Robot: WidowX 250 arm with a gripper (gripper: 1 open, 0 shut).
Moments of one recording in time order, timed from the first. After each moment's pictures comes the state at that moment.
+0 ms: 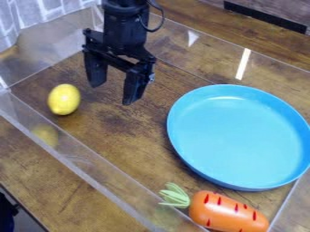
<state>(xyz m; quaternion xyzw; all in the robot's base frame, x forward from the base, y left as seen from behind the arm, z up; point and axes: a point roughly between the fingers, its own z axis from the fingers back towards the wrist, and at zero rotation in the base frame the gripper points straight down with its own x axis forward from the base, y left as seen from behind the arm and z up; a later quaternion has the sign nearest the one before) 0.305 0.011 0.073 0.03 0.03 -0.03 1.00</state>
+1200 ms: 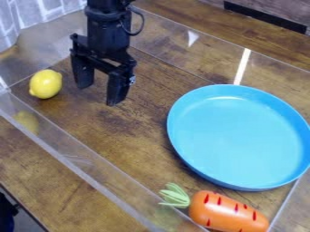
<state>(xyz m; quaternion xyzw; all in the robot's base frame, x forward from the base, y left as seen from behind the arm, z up) 0.304 0.041 0.062 0.02 0.03 -0.04 1.00</state>
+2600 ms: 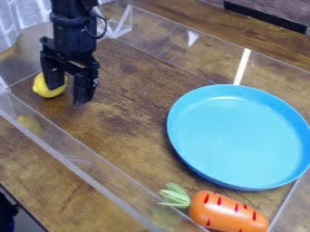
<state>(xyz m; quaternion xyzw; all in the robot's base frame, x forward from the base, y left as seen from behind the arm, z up) 0.295 0.089 0.046 0.03 0.03 -0.04 1.00</state>
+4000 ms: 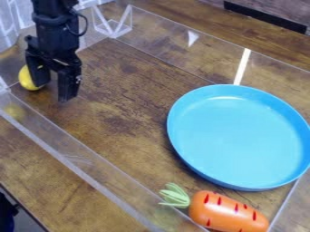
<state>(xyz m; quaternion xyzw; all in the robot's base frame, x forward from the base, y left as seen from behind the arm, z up) 0.296 0.114 0.040 0.04 0.02 -0.04 1.00</state>
